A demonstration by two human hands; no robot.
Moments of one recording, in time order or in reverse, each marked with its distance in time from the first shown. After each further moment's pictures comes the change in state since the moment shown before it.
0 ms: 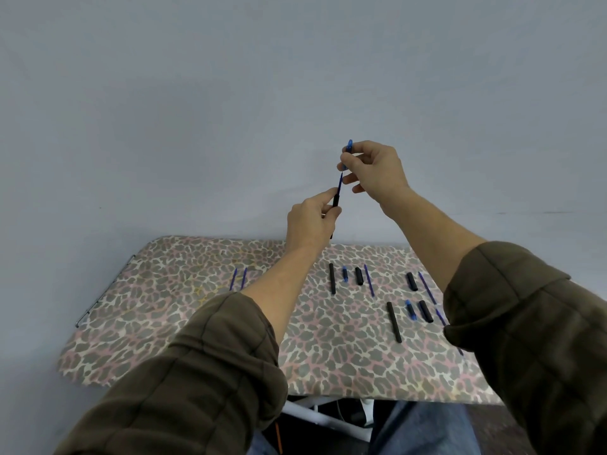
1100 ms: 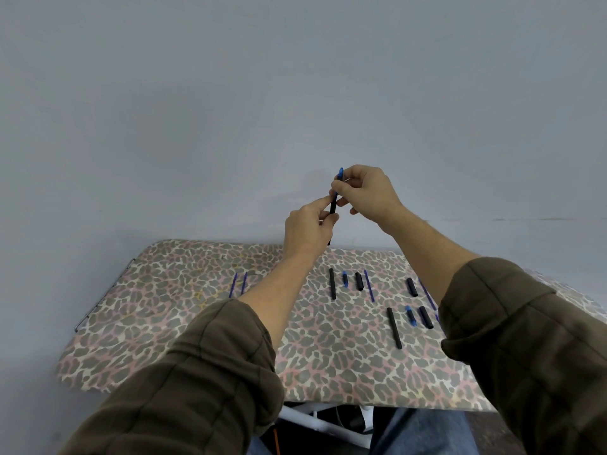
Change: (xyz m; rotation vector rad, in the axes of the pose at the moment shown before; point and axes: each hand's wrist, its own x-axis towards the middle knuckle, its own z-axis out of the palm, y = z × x) left_hand 0.001 -0.005 -0.006 0.035 -0.008 0.016; right_hand -0.007 0.013 0.011 -0.173 -0.116 0.026
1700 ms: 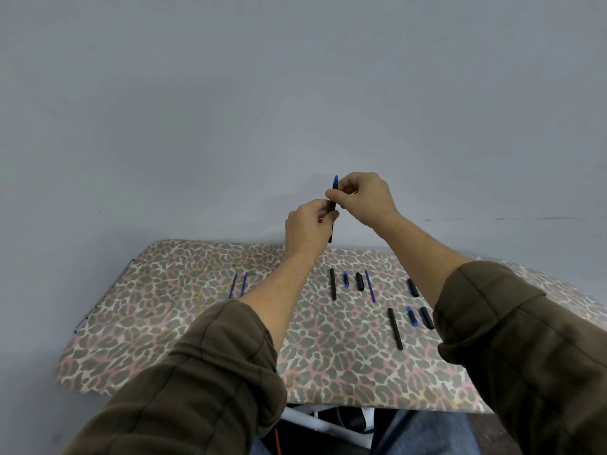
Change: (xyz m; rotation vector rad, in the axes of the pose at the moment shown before) left_hand 0.006 -0.001 0.006 -0.082 0.033 -0.085; right_hand 0.006 0.012 0.011 -0.140 0.071 -0.011
